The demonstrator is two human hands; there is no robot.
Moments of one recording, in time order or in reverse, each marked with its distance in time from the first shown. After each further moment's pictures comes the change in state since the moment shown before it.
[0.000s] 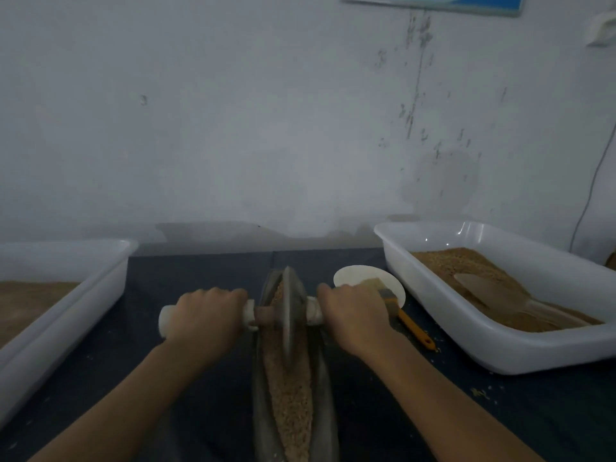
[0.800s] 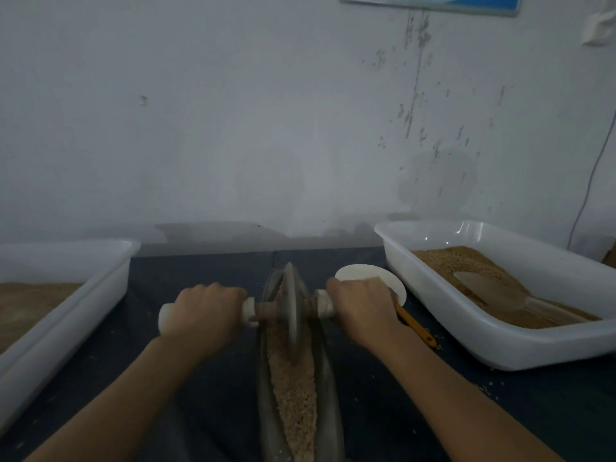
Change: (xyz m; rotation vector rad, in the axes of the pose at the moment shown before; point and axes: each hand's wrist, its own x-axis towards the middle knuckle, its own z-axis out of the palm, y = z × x) left_hand 0.003 -0.008 -0.005 0.012 -0.073 -0.012; right_hand 0.002 0.010 0.001 -0.084 0.077 0.034
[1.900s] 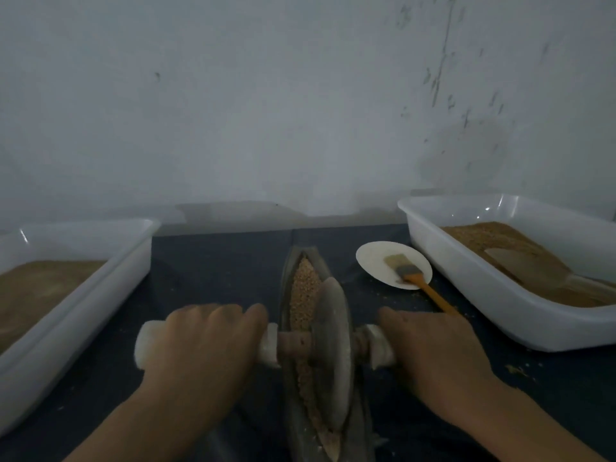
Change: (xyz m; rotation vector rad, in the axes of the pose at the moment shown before) left_hand -0.084 0.016 -0.043 0.100 0.110 0.165; right_hand -0.087 -0.009 -0.041 0.084 -0.233 -0.005
